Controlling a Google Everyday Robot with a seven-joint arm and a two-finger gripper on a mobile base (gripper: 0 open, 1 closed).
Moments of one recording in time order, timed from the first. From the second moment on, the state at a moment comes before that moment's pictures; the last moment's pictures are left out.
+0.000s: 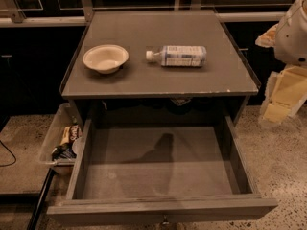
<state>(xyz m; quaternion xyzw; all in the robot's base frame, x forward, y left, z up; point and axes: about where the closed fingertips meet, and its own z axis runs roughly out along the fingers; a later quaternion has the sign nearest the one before) 0.438 -0.217 0.976 -0.60 0.78 -0.03 0.16</state>
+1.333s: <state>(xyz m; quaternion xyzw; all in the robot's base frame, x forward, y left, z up) 0.521 -0.213 0.975 -0.62 0.75 -0.07 0.24</state>
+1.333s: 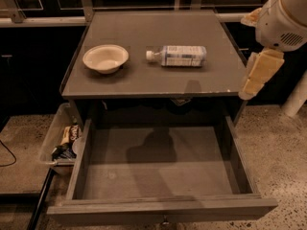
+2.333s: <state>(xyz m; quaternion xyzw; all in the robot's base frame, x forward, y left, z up) 0.578 -0.209 0.966 -0.63 0.71 -0.05 0.30</state>
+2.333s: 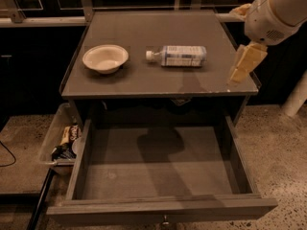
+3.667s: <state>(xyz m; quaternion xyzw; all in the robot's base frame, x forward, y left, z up) 0.687 -0.186 0.917 -0.62 0.68 0.14 0.38</state>
